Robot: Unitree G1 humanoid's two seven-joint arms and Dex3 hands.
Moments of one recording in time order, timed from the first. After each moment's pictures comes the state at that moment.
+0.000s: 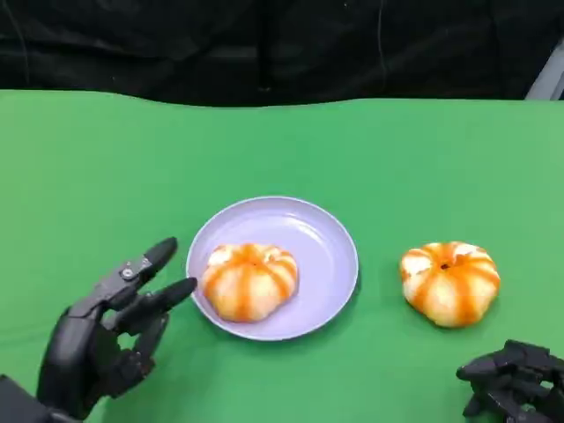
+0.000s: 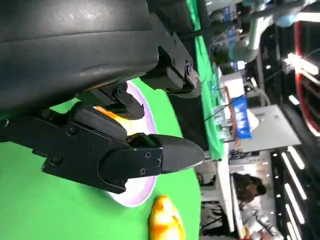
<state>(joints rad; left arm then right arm) -0.06 0.09 0.05 0.64 -0.30 -0.81 -0.42 0.13 -0.09 -0.11 0.52 0.20 -0.65 0.44</state>
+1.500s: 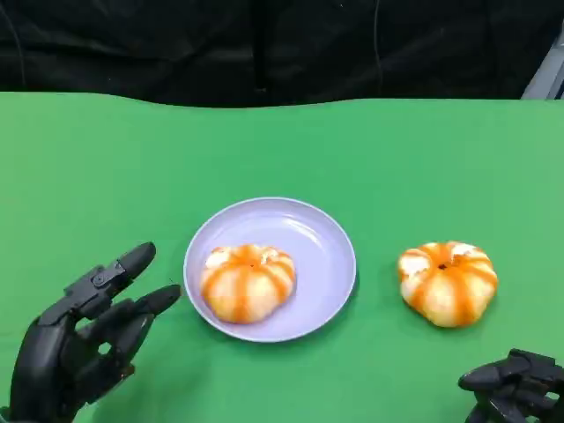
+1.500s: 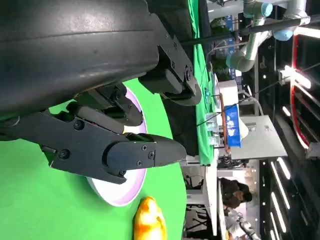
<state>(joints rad) 0.04 0.07 0.13 0.46 -0.36 -0.67 -0.49 0.24 -0.09 -0.10 0.33 0.20 -0.55 0.41</state>
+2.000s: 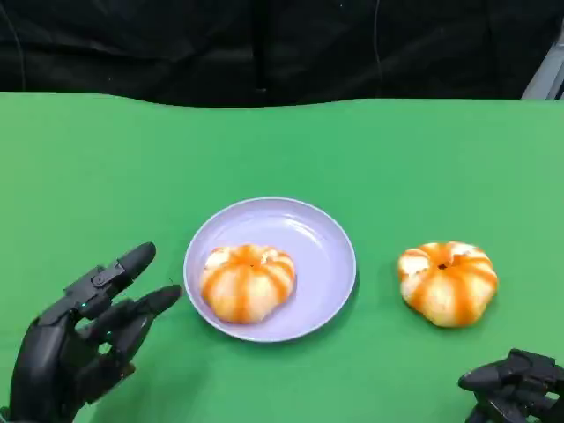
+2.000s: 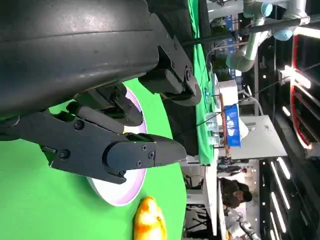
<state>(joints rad) 0.04 0.06 0.15 0.46 -0.36 -0.66 -0.48 0.24 -0.09 -0.10 0.33 0.20 -0.55 0.41</state>
